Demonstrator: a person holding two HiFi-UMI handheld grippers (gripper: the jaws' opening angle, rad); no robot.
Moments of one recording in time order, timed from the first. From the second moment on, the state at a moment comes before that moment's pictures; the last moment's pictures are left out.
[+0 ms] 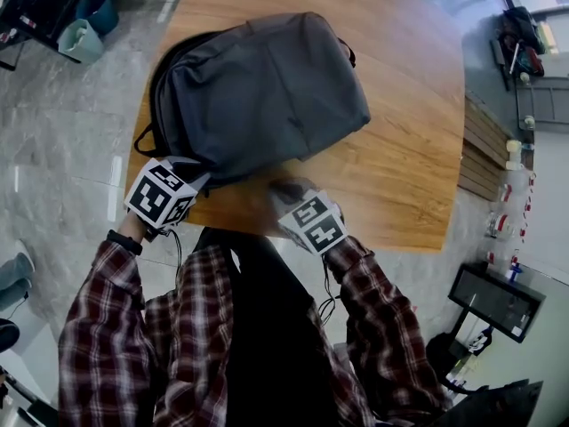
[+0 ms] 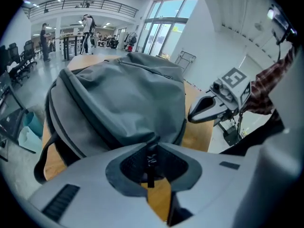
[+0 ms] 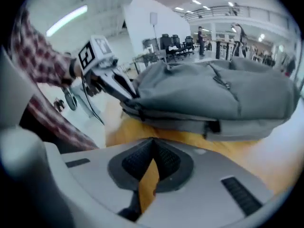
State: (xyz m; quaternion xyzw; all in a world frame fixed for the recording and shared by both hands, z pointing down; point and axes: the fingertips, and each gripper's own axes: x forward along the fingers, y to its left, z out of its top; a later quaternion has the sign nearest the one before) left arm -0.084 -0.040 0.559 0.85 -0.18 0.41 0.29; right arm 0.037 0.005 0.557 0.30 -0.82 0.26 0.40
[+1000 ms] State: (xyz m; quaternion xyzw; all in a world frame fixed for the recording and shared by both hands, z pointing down) left arm -0.082 -0.039 0.554 0.87 -0.18 0.39 0.26; right arm -0.101 0.006 0.582 0.35 -0.77 0.43 0.30
